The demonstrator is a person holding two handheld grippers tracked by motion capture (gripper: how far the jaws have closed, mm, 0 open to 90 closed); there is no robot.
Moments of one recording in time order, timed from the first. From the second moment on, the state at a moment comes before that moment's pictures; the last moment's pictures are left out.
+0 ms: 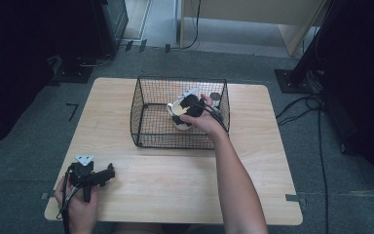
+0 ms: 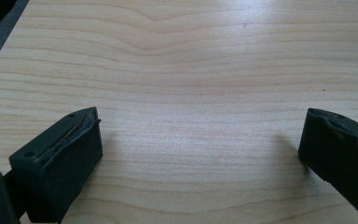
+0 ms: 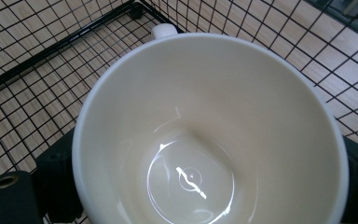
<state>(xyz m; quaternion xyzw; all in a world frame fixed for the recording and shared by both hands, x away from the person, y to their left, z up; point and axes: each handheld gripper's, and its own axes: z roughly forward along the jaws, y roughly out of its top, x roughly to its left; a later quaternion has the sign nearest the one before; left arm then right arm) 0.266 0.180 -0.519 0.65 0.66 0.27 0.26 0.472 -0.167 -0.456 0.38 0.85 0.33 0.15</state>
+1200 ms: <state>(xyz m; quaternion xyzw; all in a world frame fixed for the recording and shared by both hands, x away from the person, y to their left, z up) 0.267 0.179 -0.519 0.66 0.66 0.26 0.26 0.436 -0.189 -0.388 0.38 0.82 0.39 0.18</state>
